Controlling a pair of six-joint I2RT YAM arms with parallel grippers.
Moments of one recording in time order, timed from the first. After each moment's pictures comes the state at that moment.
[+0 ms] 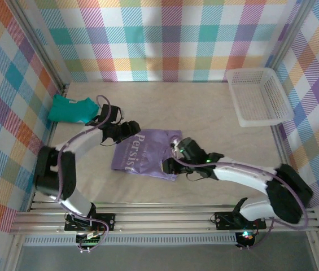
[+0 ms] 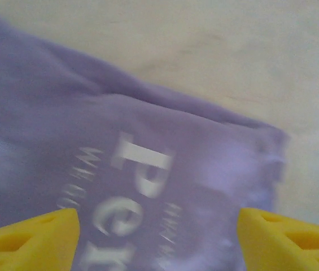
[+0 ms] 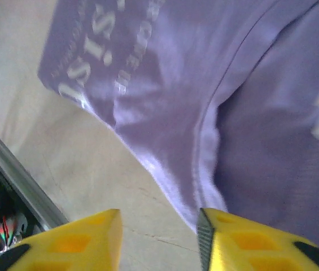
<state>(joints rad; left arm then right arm) -0.25 1.66 1.05 -0.39 0.32 -0.64 0.87 1.40 0.71 -0.15 -0.26 0.68</state>
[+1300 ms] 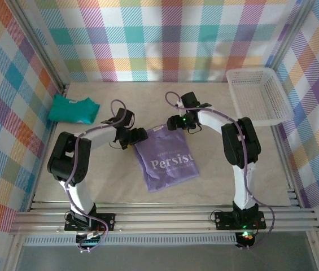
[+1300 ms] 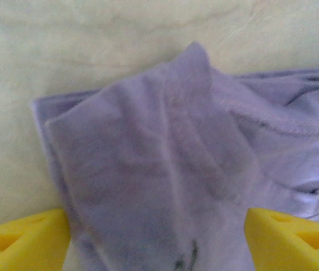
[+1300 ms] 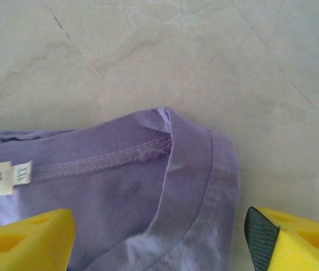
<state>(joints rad) -0.35 1.82 1.12 -0.40 0.22 -0.68 0.43 2.12 1.55 -0.53 -0.25 0.23</state>
